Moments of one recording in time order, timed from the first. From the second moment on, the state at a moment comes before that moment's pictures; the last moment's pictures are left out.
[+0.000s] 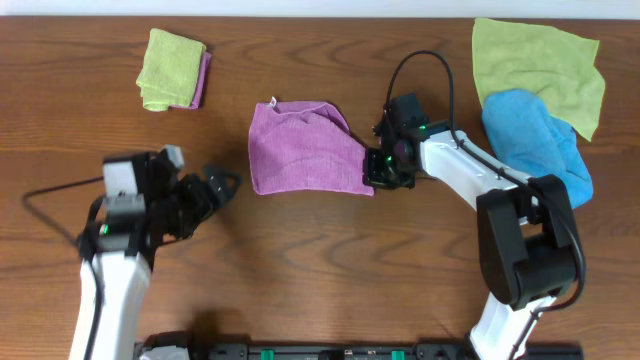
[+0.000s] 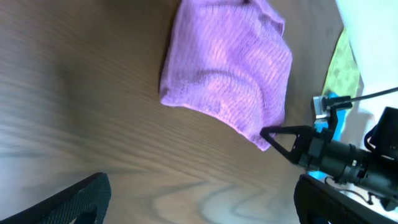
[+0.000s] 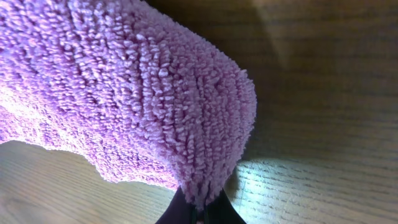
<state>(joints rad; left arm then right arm) 0.09 1.15 0.77 -0.66 0.59 -0.62 0.32 1.95 1.22 -0.64 -0.34 0.42</state>
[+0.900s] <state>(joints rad) 0.02 1.71 0.77 -0.20 0.77 -0.67 0.32 1.96 1.22 -0.64 -0.37 0.42</state>
